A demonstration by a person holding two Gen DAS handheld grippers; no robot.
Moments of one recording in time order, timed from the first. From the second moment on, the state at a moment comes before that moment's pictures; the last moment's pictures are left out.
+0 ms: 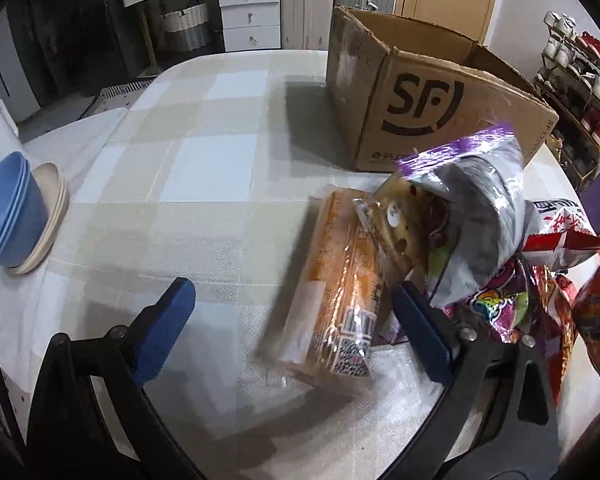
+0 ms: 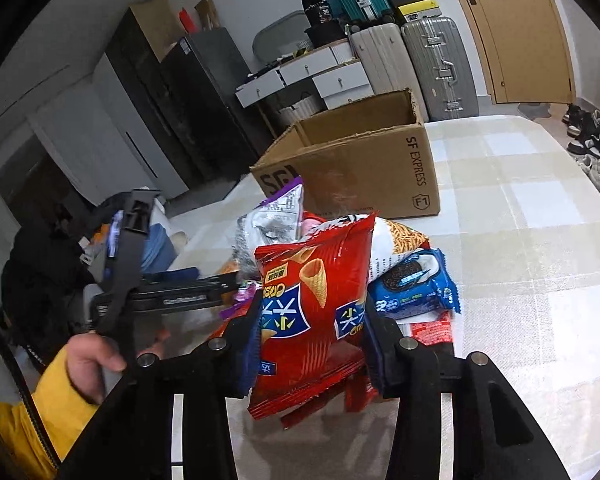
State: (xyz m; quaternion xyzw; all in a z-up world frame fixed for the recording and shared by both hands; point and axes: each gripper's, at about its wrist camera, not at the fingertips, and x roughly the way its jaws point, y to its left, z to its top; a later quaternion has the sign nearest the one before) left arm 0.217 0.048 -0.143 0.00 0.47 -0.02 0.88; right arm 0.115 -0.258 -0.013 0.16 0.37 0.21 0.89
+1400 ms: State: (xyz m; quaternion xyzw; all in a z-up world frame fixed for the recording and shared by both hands) left arm 0.100 0.077 -0.040 -0.06 0.36 -0.10 0.92; right arm 0.079 -0.261 0.057 0.19 0.31 0.25 0.90
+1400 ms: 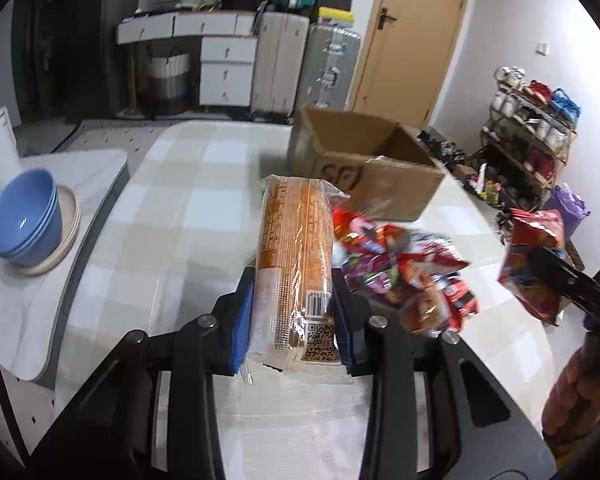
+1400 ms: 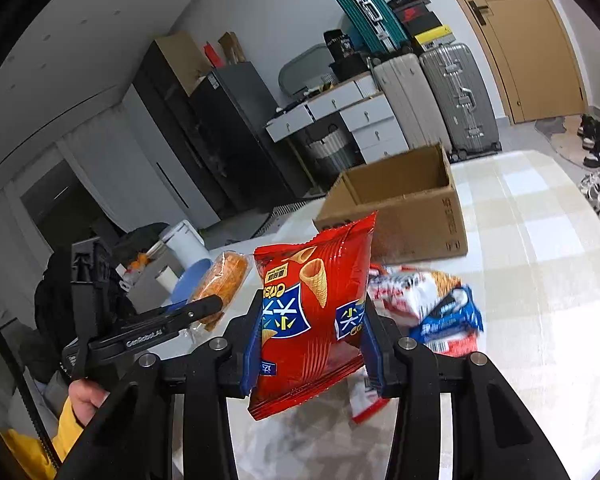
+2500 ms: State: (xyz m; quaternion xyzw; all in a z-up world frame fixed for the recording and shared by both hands) left arm 0.255 -0.045 0.075 0.02 0.34 -0.15 0.93; right arm 0.277 -0.267 0.118 0.19 0.33 0.27 0.88
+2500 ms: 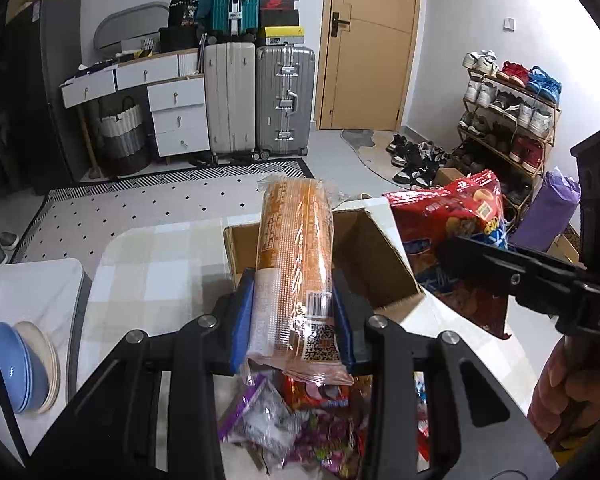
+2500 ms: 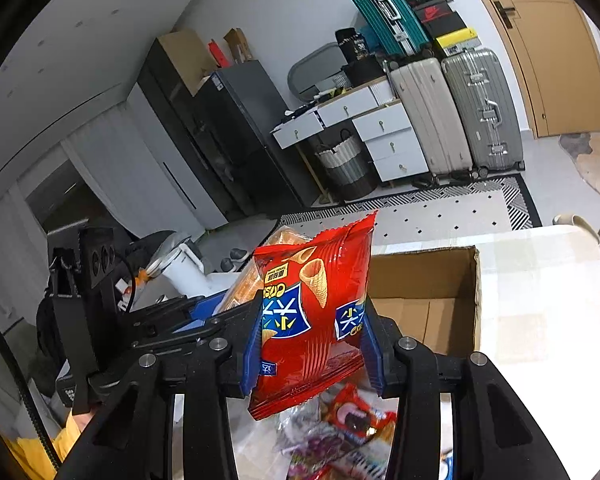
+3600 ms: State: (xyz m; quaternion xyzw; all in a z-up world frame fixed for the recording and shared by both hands) left arm 0.431 -0.091 -0.046 0.06 0.45 -0.12 0.88; right arm 0.357 -0.273 0.031 0.19 0.43 0.22 0.86
